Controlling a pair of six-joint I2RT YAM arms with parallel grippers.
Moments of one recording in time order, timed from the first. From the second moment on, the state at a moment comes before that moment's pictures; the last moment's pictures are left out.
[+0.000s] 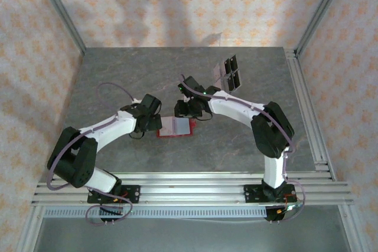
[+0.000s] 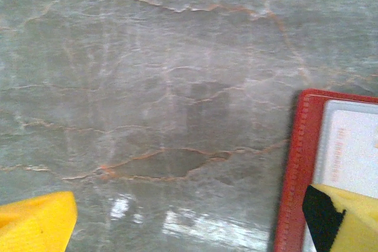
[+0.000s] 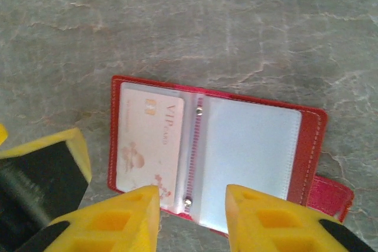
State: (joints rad) left arm -0.43 1.47 0.83 -0.62 -0.30 -0.66; right arm 0.77 1.90 1.43 -0.59 -0.20 0.66
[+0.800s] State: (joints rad) left arm -0.47 1.53 0.80 -0.52 -0.26 -0.64; right arm 0.77 1.93 1.36 -0.60 -0.17 0.66
